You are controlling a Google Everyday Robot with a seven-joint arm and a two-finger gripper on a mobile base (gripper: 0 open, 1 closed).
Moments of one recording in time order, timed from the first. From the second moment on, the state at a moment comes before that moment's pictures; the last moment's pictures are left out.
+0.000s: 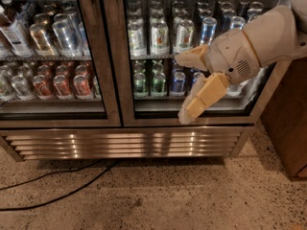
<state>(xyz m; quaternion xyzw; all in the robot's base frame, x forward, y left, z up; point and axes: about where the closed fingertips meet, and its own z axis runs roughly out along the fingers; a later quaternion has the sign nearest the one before) 0.466 -0.056 0.945 -0.61 0.65 0.31 0.33</state>
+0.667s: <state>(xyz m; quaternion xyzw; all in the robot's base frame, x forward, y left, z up) 0.457 -0.088 0.991 -0.50 0.56 0.43 0.50</state>
